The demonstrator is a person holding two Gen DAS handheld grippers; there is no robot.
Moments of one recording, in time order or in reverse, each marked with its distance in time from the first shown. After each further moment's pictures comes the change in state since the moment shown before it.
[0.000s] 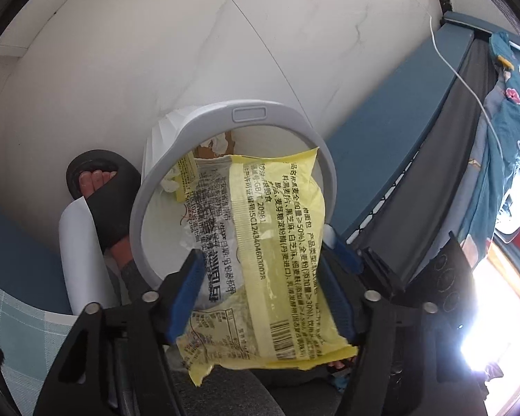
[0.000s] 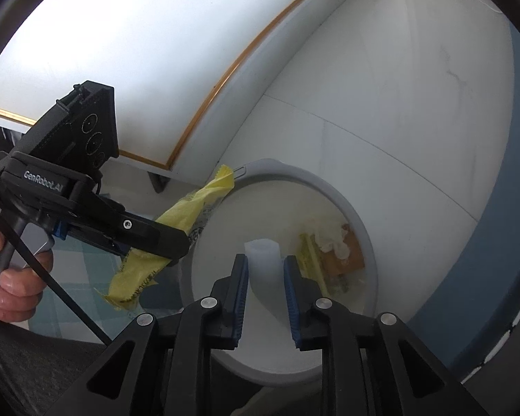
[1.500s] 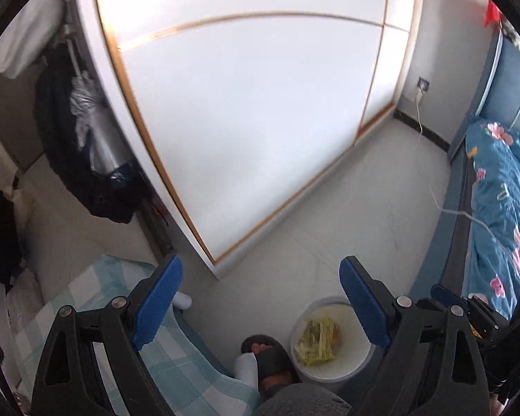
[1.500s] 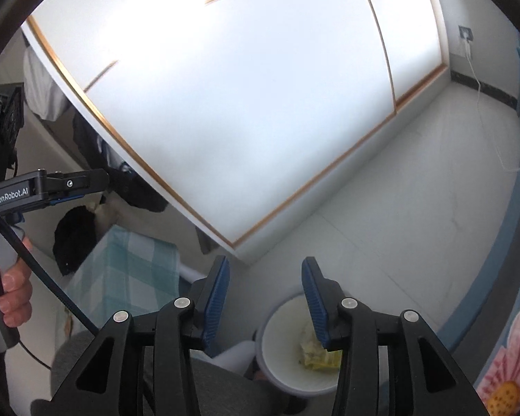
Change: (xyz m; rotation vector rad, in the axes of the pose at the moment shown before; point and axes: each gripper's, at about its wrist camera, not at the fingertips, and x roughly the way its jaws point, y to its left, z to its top) left arm -0.216 -0.076 -0.256 0.159 -1.205 0.548; right arm -0.187 0.144 -0.004 -0.329 -0.429 0.067
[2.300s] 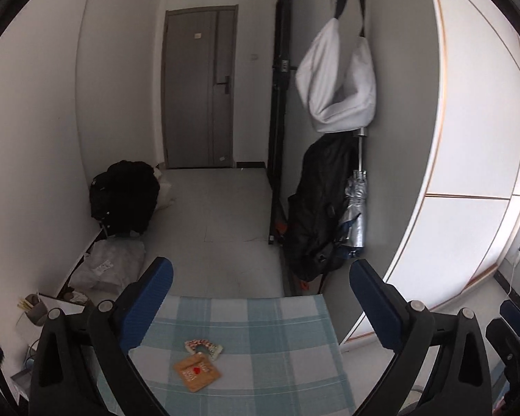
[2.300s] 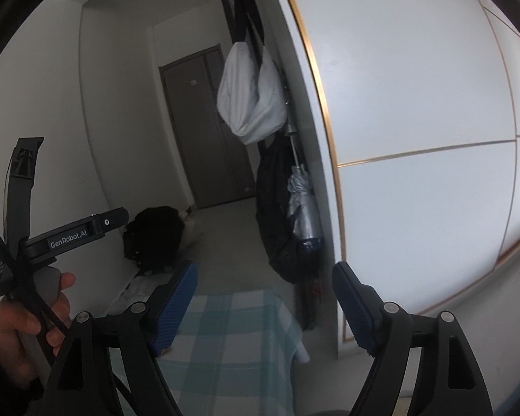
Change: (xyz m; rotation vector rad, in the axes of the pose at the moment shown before) left arm -0.146 0.211 -0.119 -0.486 -0.448 0.461; right arm -0.056 0.287 -0.016 -0.456 -0.282 0.302
